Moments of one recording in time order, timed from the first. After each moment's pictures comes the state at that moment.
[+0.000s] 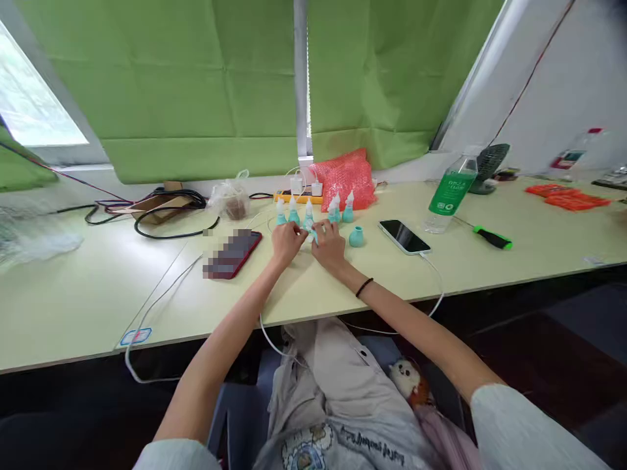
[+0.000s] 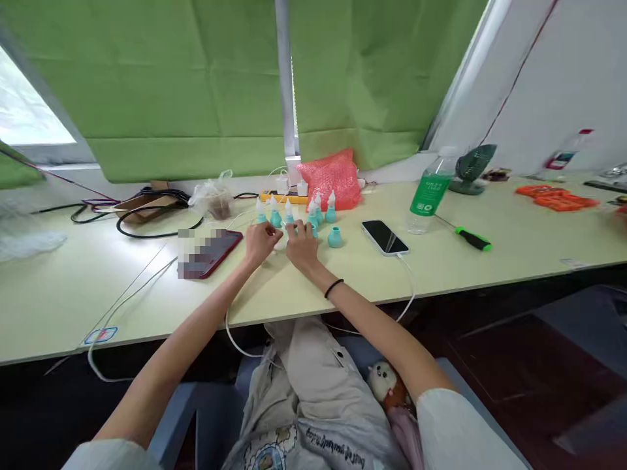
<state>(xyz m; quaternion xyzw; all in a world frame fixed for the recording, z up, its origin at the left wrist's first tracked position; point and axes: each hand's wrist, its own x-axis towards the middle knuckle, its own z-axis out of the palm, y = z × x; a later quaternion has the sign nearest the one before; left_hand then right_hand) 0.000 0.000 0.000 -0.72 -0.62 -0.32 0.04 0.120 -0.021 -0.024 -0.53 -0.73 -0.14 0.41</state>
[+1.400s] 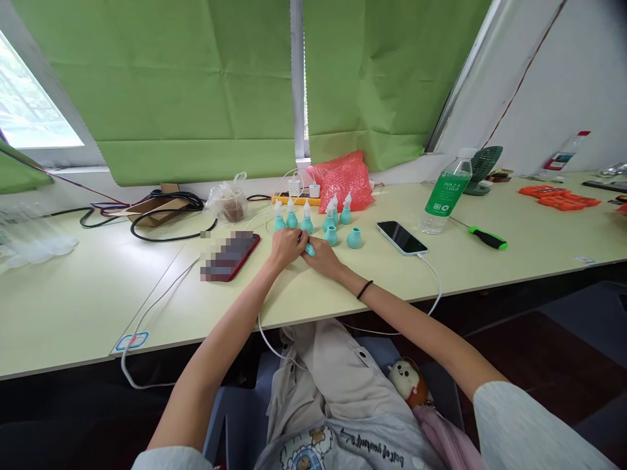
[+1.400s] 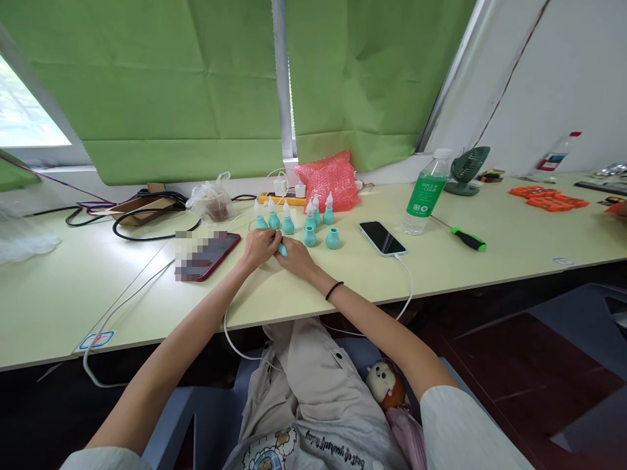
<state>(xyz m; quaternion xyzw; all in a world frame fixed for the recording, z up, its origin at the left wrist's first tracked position) -0.002 -0.009 0.002 -0.77 -0.53 -0.36 0.00 0.117 -0.019 -0.030 -0.41 -0.81 0.04 0.43</state>
